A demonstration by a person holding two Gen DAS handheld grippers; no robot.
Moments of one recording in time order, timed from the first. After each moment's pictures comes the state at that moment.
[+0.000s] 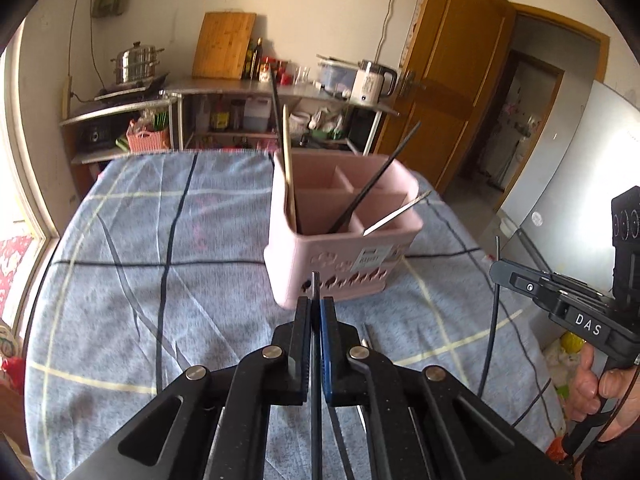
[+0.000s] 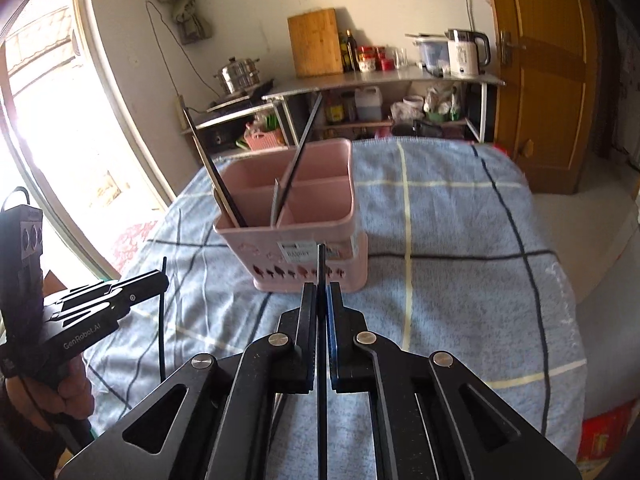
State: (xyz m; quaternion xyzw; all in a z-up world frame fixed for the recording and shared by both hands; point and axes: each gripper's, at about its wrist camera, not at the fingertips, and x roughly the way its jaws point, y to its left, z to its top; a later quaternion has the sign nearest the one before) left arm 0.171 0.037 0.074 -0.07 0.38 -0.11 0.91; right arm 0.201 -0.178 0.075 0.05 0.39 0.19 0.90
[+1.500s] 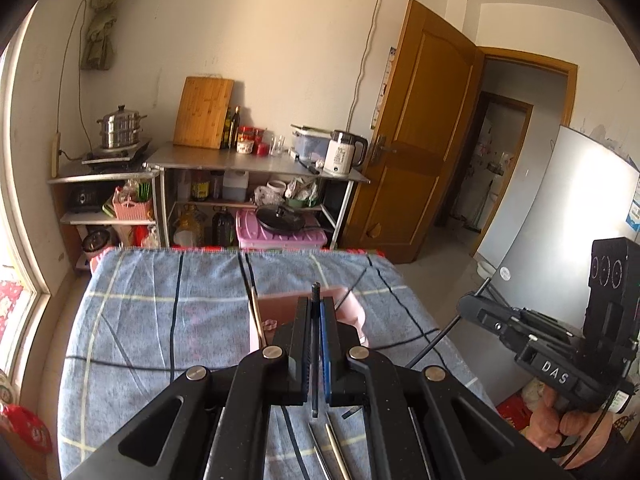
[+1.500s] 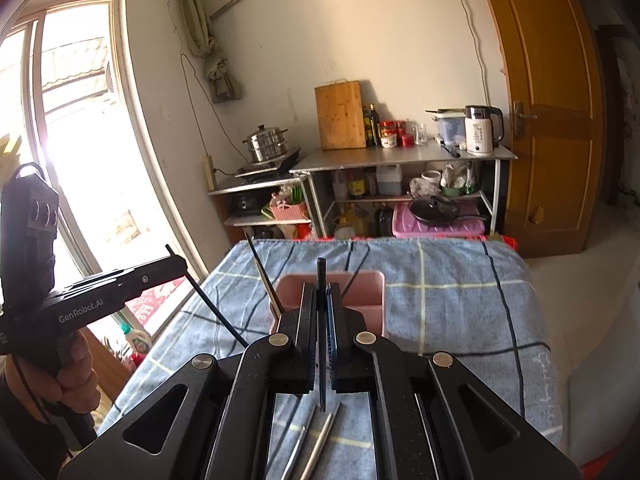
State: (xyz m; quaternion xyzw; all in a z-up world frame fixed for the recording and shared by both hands) left arm 0.189 0.039 0.204 -0.08 0.28 -0.15 0.94; right arm 0.202 -0.174 0.176 0.06 0.28 0.22 0.93
